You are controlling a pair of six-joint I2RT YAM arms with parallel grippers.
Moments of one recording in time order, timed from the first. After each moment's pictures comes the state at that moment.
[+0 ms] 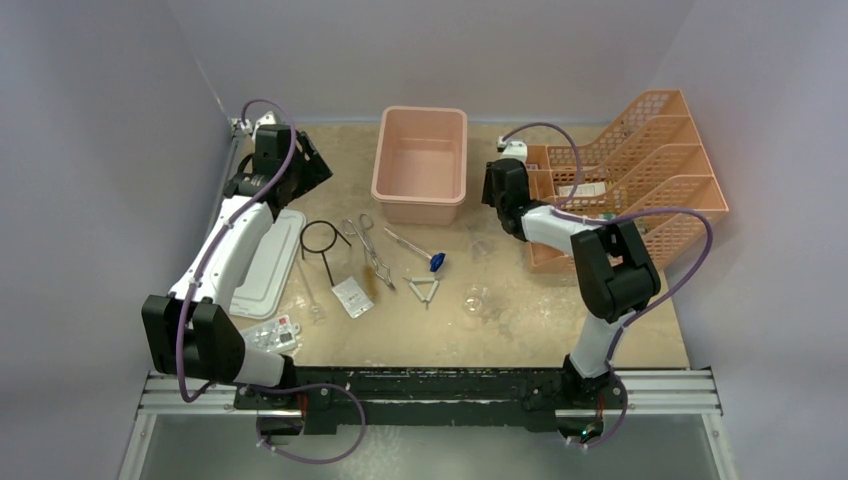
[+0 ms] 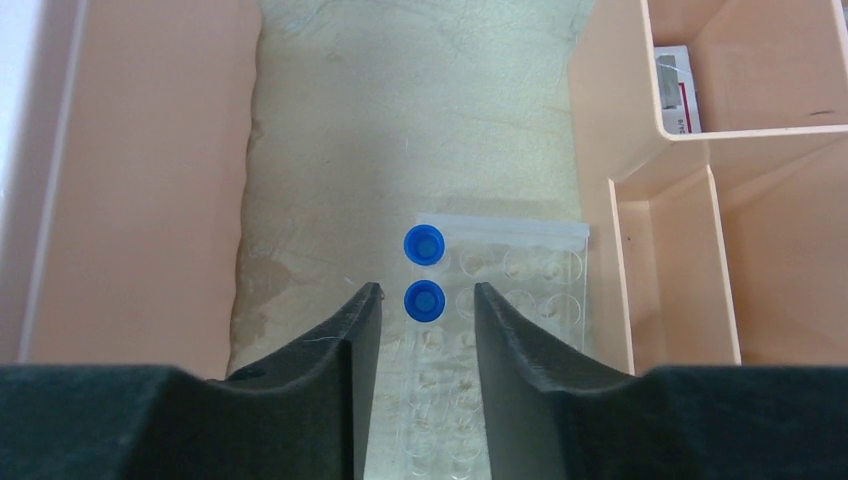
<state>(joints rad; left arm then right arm) -0.14 1.41 1.28 -0.53 -0.16 -0.65 0.39 1.81 1.05 0.24 0.38 0.26</state>
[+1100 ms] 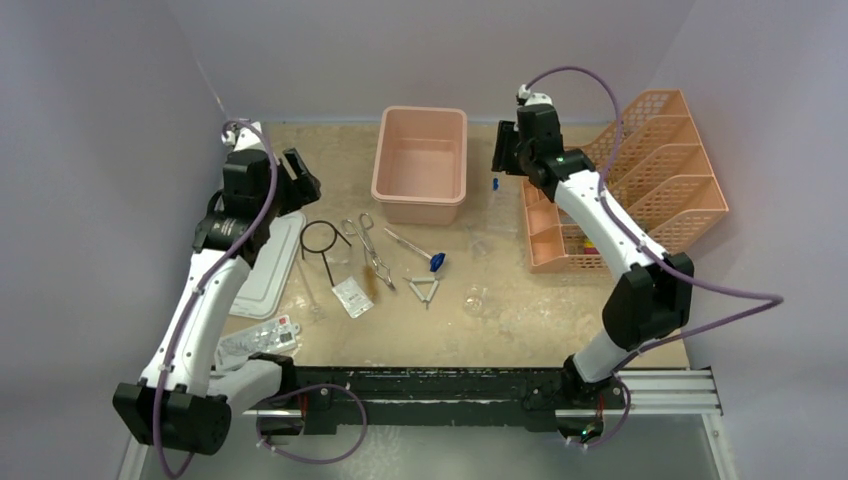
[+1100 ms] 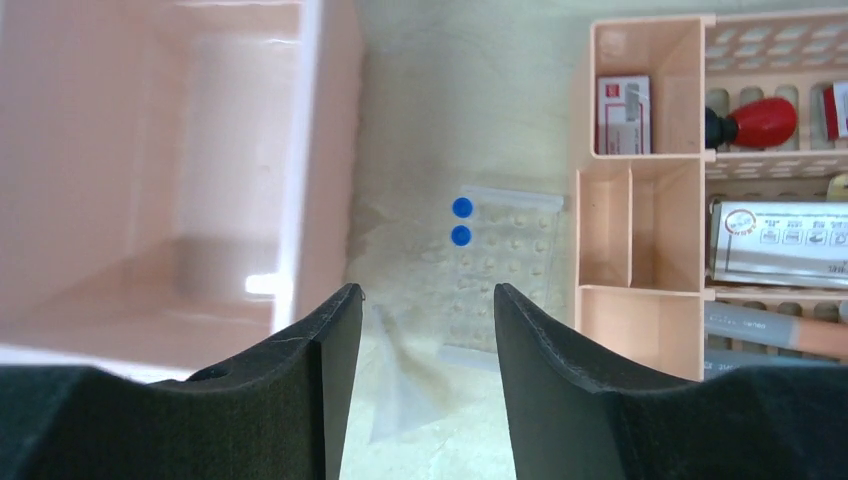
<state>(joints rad) -0.14 1.11 1.15 -0.55 -0.10 -0.50 0.34 1.63 1.46 -0.47 0.21 0.32</state>
